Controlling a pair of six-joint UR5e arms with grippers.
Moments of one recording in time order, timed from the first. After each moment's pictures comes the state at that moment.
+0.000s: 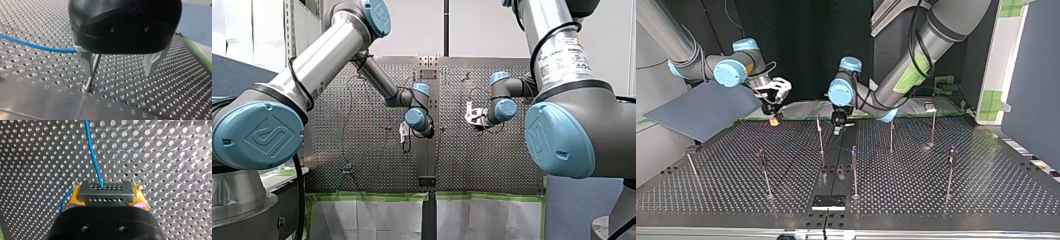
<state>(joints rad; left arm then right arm) -0.50 -2.28 -1.40 -2.86 -1.80 -1.77 1.89 -1.09 1.70 -0.37 1.37 1.64</state>
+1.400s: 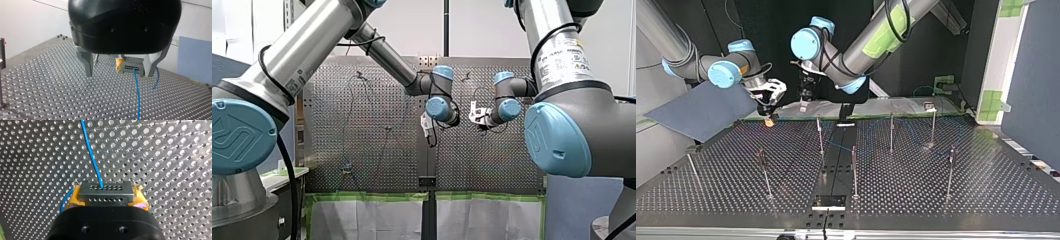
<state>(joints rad) -0.75 -2.17 -1.47 -2.76 -1.95 -1.92 1.86 -1.09 1.70 -0.37 1.35 1.66</state>
